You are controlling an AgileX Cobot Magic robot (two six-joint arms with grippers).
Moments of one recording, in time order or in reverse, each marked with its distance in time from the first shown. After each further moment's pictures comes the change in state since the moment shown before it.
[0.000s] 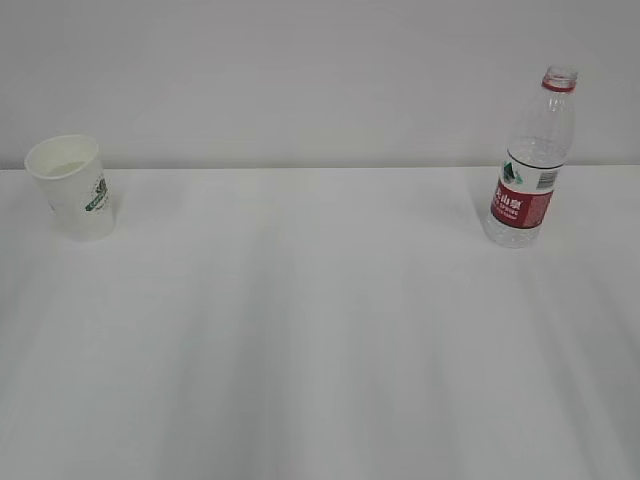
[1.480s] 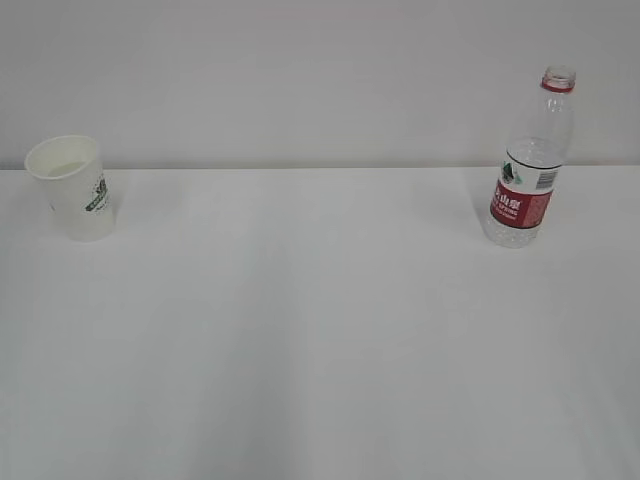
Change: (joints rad) left arm -0.106 -0.248 -0.277 -0.164 1.032 0.226; right arm 0.000 -0.331 -0.222 0.019 0.725 0.000
